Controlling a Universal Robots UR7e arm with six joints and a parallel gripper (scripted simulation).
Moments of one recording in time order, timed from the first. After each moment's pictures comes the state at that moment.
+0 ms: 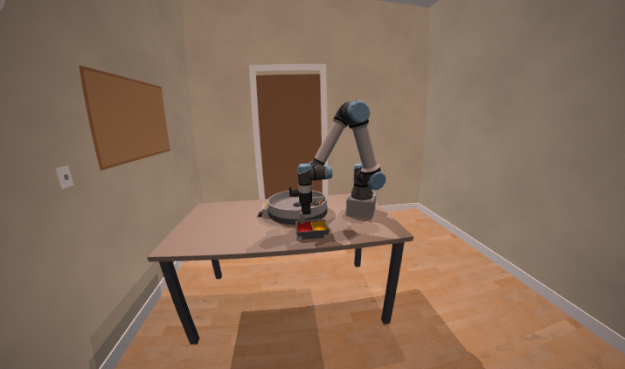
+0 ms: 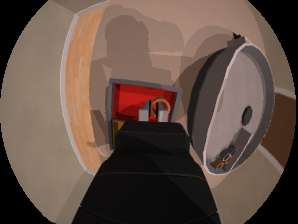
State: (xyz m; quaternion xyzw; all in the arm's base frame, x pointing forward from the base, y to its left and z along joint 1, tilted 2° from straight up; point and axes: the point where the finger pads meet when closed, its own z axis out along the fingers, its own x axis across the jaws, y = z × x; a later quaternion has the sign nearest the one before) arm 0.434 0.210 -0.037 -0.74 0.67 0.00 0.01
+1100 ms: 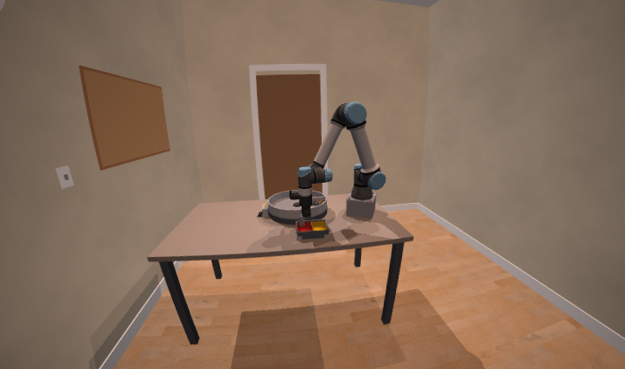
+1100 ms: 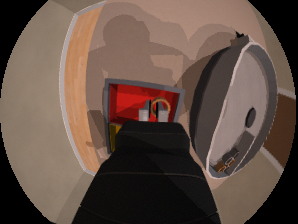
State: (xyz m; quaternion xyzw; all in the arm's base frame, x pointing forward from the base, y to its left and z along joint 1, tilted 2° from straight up) arm 0.434 0.211 -0.054 -0.74 0.67 0.00 0.01
